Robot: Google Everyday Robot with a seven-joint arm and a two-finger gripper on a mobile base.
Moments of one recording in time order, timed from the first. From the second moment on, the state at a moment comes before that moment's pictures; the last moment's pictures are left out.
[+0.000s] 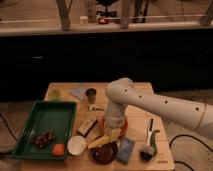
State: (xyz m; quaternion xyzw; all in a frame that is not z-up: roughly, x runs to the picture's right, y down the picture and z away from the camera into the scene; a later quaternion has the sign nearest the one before) arm 0.024 0.232 0.672 -0.47 -0.20 -0.17 0.84
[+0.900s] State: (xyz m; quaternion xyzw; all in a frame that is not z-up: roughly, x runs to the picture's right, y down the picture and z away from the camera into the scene) arm 0.020 0.242 0.667 -0.45 -0.23 -0.19 0.84
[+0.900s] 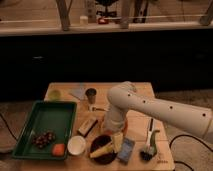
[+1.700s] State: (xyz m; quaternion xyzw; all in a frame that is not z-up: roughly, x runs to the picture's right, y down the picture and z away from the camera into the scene) arm 0.027 0.240 0.665 -0.44 -0.24 -0.19 0.85
